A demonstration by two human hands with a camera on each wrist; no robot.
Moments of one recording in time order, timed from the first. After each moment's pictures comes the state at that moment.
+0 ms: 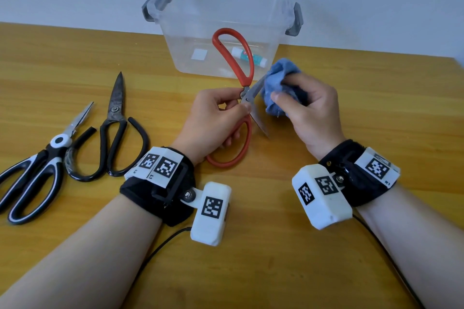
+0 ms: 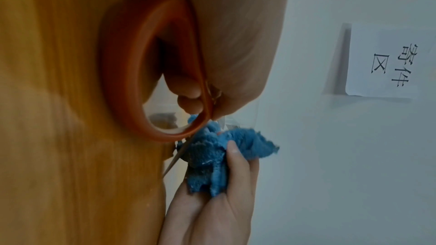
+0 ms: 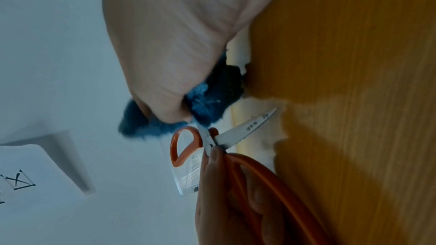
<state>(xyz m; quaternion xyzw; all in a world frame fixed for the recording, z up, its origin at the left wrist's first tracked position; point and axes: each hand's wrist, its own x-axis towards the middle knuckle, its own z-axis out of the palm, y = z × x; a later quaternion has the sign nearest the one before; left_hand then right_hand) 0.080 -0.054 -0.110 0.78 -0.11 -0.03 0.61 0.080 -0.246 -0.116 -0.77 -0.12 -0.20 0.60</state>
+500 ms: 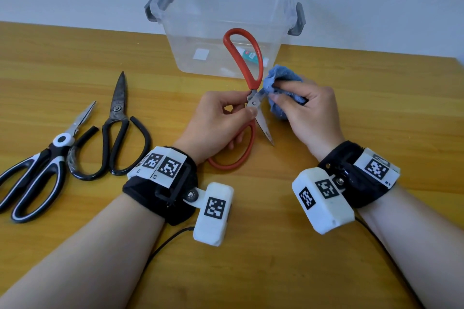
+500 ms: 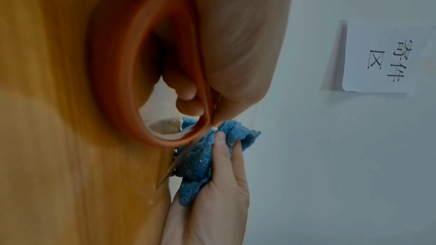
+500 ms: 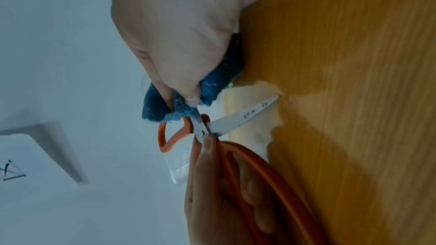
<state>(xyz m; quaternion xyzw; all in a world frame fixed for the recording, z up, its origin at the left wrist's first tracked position) 0.078 -0.054 -0.108 0.78 -0.17 -0.04 0.60 0.081 -0.243 -0.117 -0.81 -0.09 -0.22 0.53</state>
